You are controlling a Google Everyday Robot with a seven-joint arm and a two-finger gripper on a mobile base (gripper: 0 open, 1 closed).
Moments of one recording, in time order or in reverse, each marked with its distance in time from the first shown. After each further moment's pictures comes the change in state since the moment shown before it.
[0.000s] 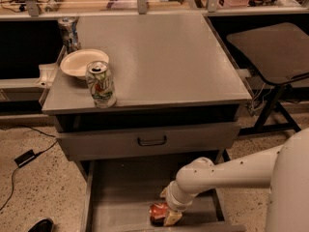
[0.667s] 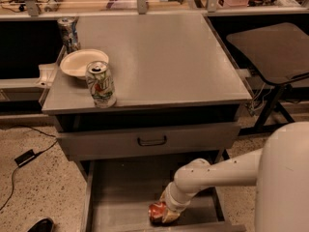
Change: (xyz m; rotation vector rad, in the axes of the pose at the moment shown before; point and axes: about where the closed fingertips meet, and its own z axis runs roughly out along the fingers) arm 0.005 -0.005 0.026 -0.029 -0.001 -0.011
